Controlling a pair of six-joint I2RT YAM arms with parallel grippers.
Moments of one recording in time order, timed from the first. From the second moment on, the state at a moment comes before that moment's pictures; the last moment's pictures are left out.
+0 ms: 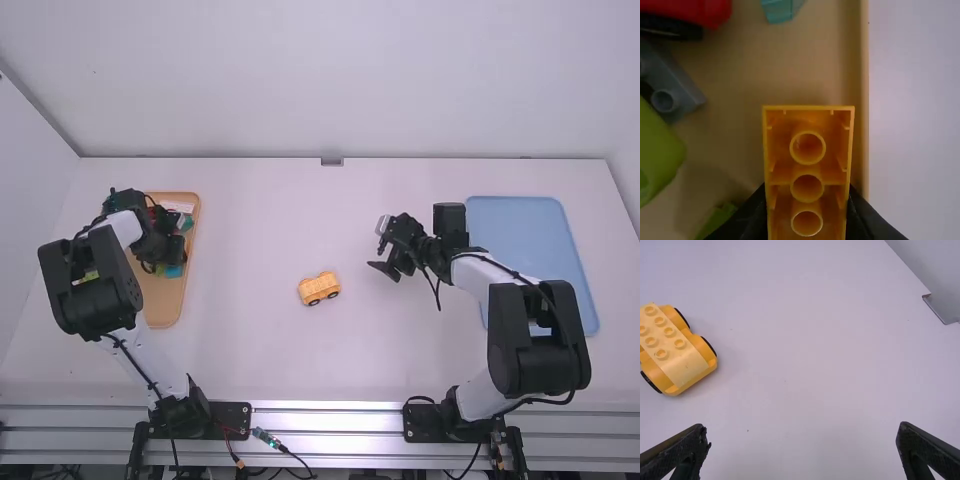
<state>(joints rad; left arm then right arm) 0.44 1.99 1.24 -0.61 0.15 0.46 0.09 1.67 0.78 0.00 -0.74 -0.94</state>
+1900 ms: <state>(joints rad) -0.24 1.52 0.57 0.96 1.11 0.11 0.21 1.67 0.78 0.86 -1.42 0.05</state>
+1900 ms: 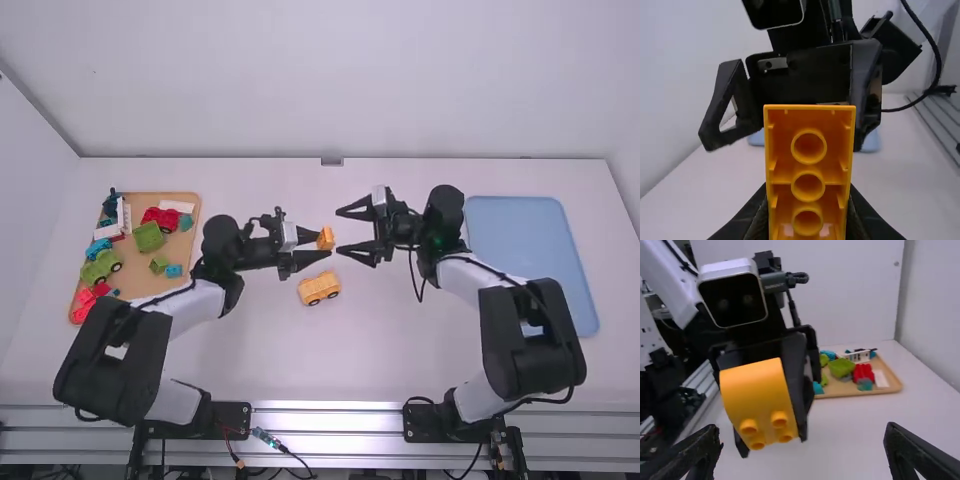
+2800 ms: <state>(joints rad) -0.28 1.67 0.63 1.17 1.15 -0.09 0.23 1.67 0.78 0.90 -1.47 0.10</state>
